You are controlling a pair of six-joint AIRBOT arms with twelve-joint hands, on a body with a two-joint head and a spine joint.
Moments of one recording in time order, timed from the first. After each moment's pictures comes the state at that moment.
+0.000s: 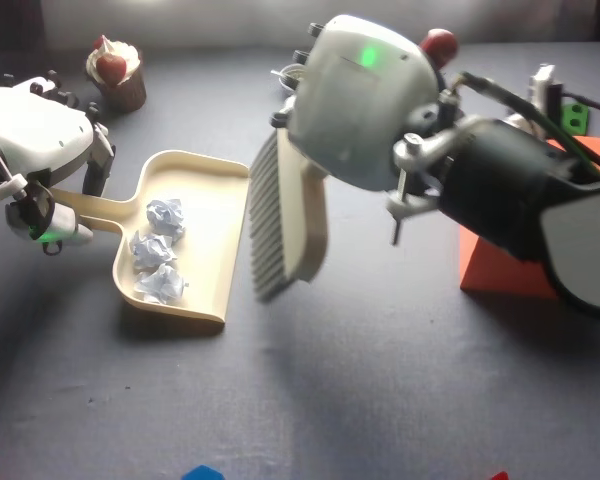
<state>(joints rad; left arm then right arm) 0.73 -1.02 1.24 -0.79 -0.46 1.78 -0.14 -1.31 1.00 -2.40 -0.57 0.37</state>
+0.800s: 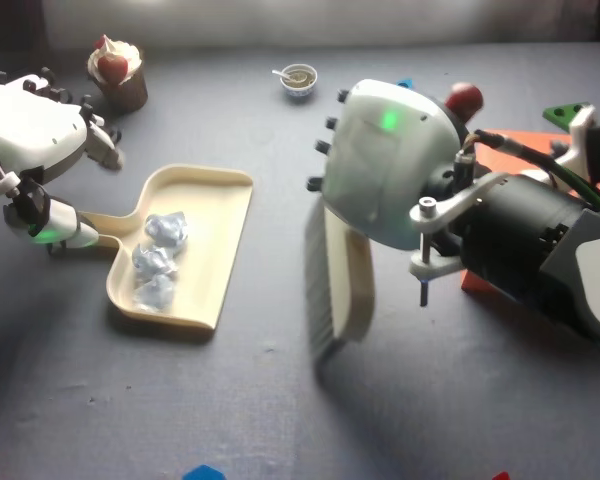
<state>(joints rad) 0.73 -1.01 1.23 -0.79 -0.46 1.79 -0.16 -1.26 0.87 -2.02 -0.62 -0.04</state>
